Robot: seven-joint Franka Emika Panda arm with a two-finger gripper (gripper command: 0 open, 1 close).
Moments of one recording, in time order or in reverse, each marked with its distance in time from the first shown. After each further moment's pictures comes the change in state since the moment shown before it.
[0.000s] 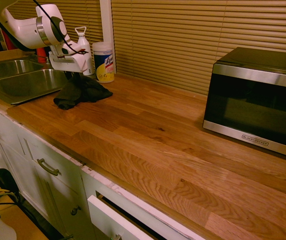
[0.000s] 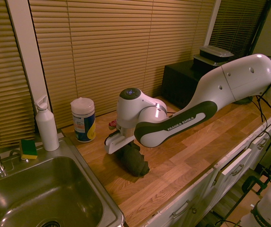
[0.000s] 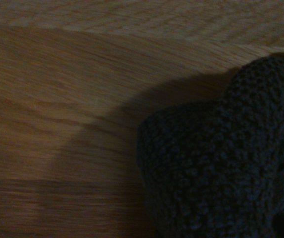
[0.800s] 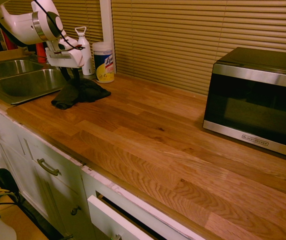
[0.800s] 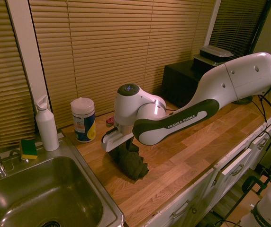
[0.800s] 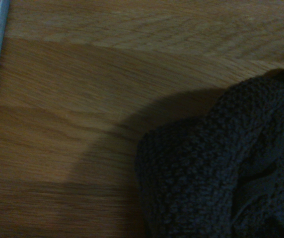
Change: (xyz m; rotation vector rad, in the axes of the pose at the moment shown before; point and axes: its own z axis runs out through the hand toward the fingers) arm -0.003 -0.007 -0.024 0.017 0.015 -0.007
